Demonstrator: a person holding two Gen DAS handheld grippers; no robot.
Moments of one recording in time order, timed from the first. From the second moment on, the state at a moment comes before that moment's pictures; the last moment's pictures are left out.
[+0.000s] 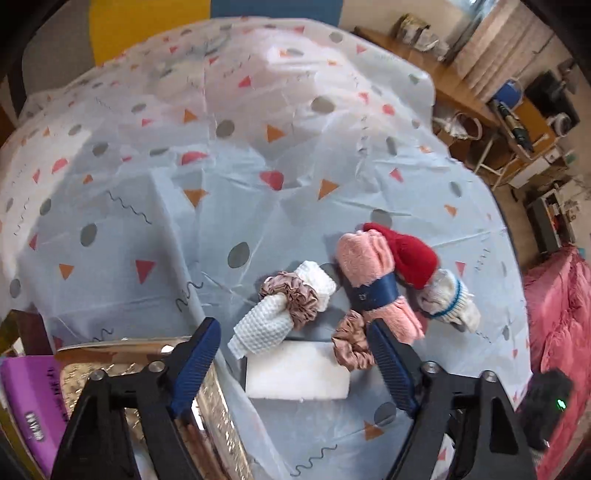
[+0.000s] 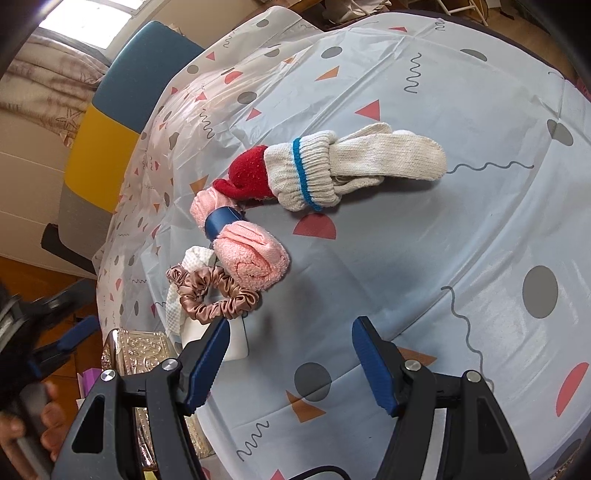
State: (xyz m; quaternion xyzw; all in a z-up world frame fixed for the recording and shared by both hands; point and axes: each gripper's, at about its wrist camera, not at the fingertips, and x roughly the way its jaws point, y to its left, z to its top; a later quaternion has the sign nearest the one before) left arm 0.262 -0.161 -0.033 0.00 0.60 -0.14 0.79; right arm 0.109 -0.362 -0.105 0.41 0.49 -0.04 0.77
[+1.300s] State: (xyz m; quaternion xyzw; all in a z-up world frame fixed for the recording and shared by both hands) left arm 0.202 -0.147 0.008 -0.02 0.51 -0.21 0.83; right arm 0.116 -0.360 -0.119 0.46 0.48 -0.01 0.75
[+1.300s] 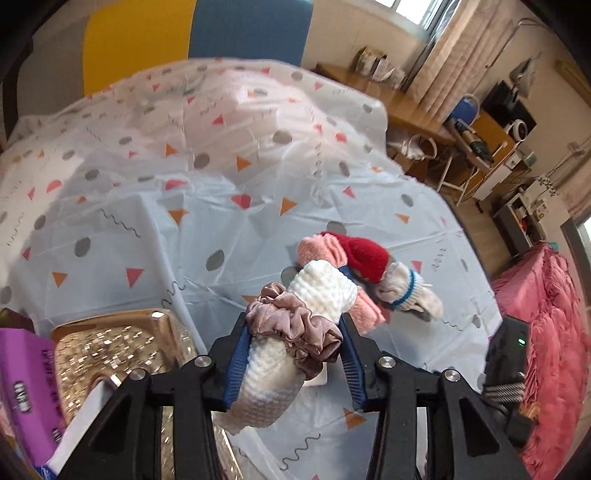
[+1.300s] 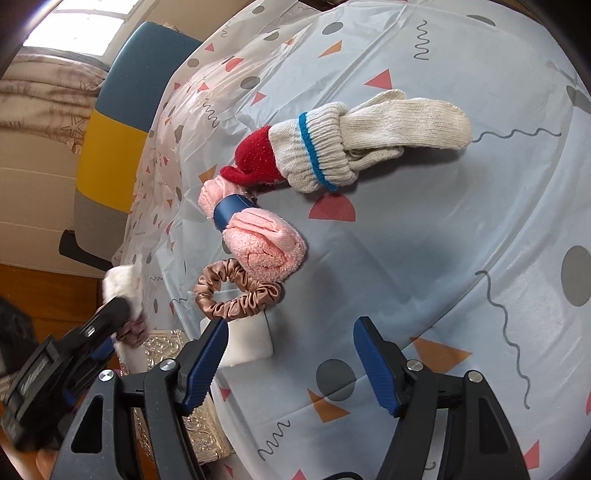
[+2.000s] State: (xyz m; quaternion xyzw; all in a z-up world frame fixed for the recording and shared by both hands) left arm 0.066 0.014 0.059 -0.07 0.39 -0.19 0.90; right arm 0.162 -0.315 -0.128 0.48 0.48 -0.02 0.73
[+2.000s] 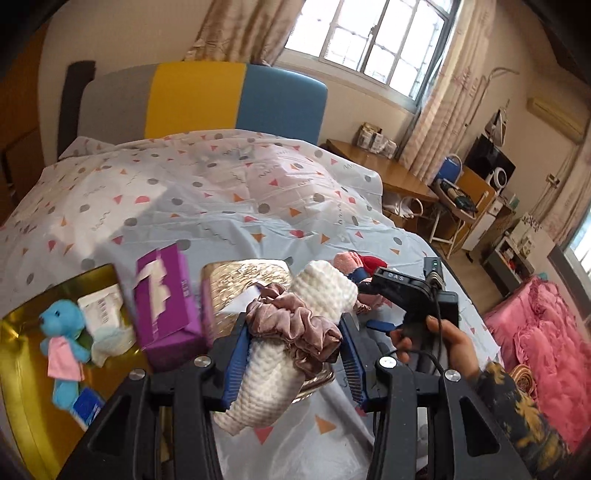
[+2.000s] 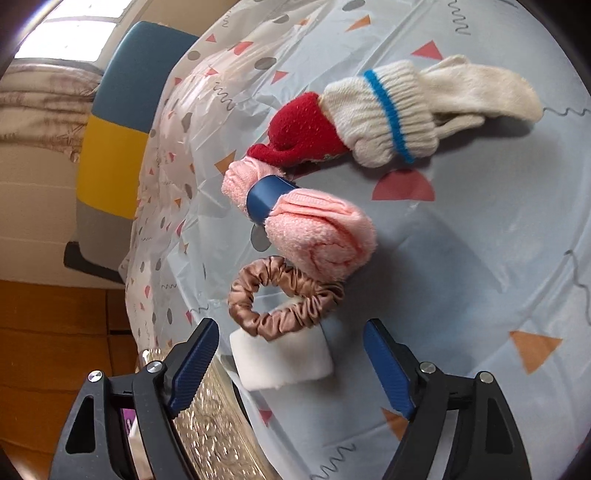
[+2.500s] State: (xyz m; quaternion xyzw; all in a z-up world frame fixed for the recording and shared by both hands) left arm 0.029 0.119 0.016 -0.15 0.41 -0.10 0.90; right arm 0.199 -0.279 -0.117 0.30 0.54 -0.10 0.78
